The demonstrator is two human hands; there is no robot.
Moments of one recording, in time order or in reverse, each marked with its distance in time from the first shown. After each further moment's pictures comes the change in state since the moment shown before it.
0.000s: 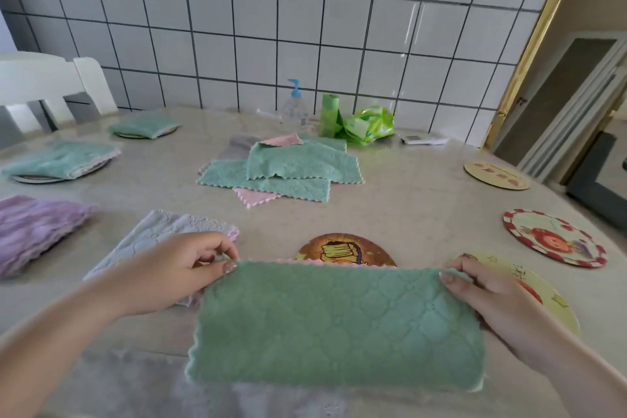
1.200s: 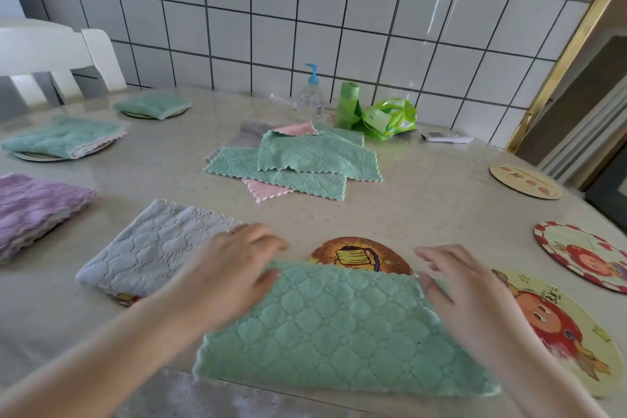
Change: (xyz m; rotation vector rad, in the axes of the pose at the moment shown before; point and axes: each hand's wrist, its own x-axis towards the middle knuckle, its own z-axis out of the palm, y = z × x) left_hand 0.034 0.013 0.044 0.600 0.216 0.138; right_hand 0.037 -0.020 0.039 -0.767 0.154 -0.327
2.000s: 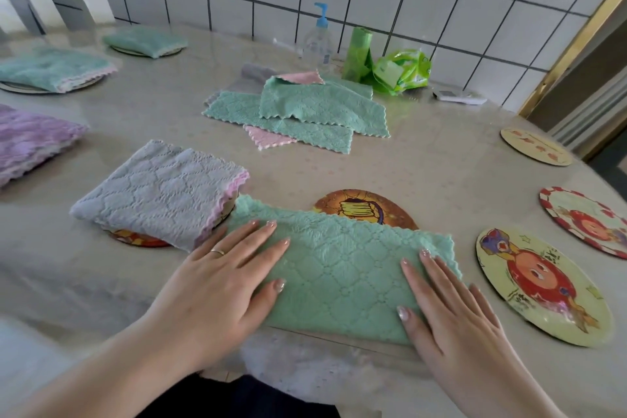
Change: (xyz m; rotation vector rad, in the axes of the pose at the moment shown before) left_hand -0.067 0.018 0.038 0.082 -0.037 -0.060; right_hand -0.066 -0.002 0.041 -0.218 -0.295 0.010
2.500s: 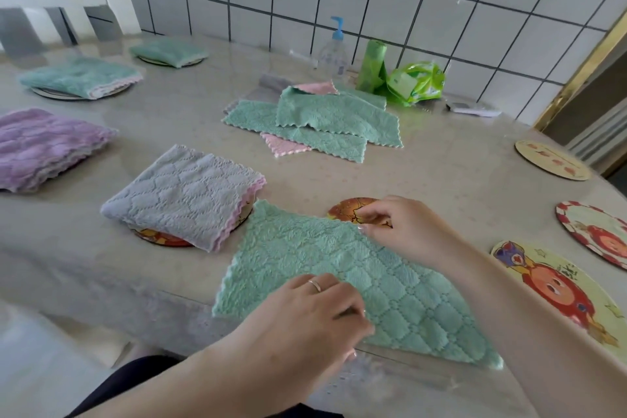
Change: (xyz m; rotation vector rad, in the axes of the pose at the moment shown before) left_hand 0.009 0.054 -0.006 -0.193 0.057 0.475; right_hand 0.122 -0.031 -0.047 0.327 0.007 -0.214
